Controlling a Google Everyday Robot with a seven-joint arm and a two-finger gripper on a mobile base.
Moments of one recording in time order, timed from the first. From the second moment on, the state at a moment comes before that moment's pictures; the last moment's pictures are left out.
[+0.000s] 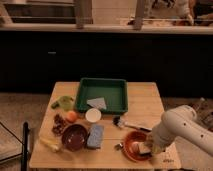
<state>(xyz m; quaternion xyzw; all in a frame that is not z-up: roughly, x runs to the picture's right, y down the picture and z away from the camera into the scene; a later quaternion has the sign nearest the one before) 0.252 0.286 0.711 -0.35 -0.09 -0.01 0.93</state>
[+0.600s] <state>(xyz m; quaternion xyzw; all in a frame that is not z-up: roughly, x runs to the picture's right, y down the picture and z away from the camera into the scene) 0.230 0.245 0.731 -0.33 -0.09 -0.01 0.94</state>
